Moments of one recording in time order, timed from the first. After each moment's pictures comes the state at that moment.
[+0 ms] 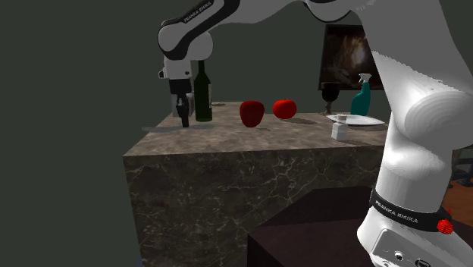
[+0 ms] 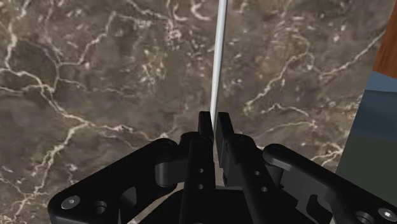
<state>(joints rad) 0.27 0.44 0.11 -1.57 -0.08 1.96 -0.59</state>
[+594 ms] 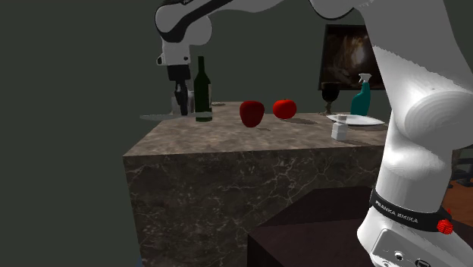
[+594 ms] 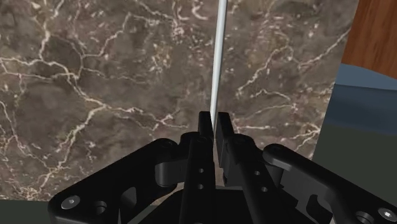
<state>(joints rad) 0.28 0.42 0.11 -1.49 -0.08 1.86 -0.59</state>
